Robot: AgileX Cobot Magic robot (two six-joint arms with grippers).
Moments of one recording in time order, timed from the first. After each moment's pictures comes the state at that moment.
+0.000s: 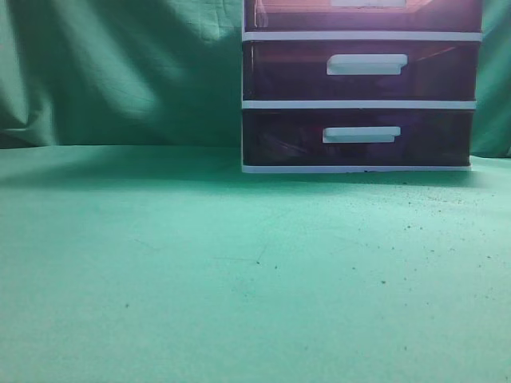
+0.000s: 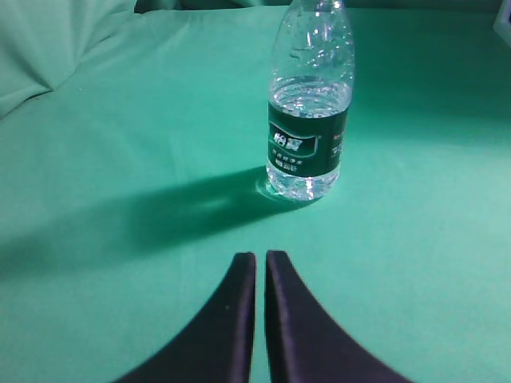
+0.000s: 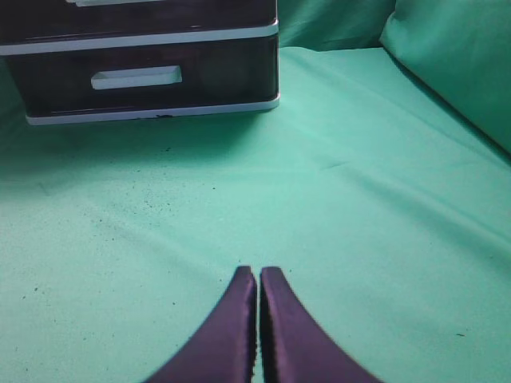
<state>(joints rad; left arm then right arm) 0.13 -0.02 0.02 -0.04 0.35 0.04 -0.01 -0.01 0.03 0.13 0.38 -0.07</state>
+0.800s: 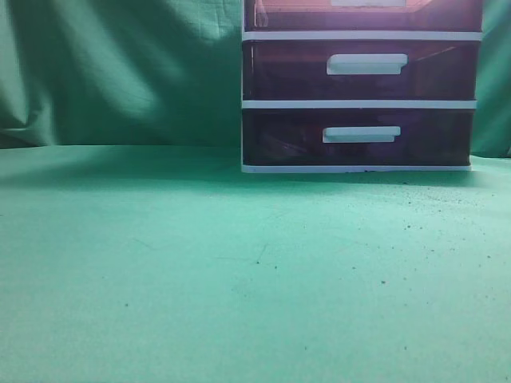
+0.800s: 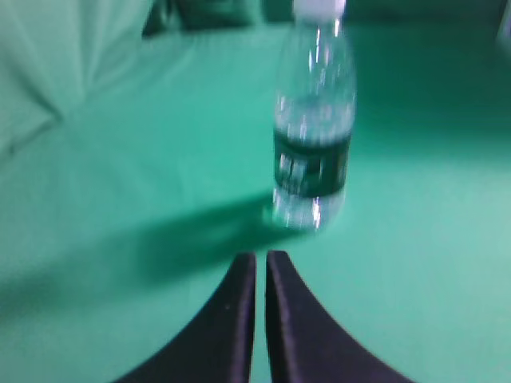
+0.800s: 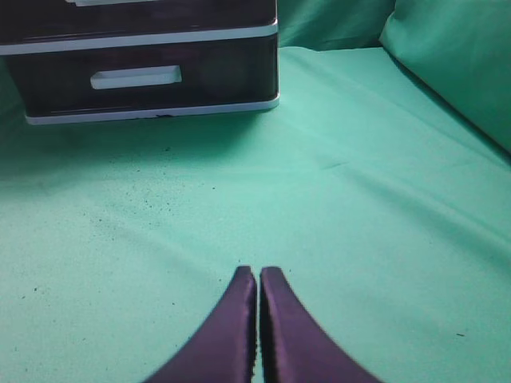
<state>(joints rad) 0.13 -0.02 0.02 -0.01 0.32 0.06 -0.01 -0.01 0.03 0.13 0.38 -0.07</state>
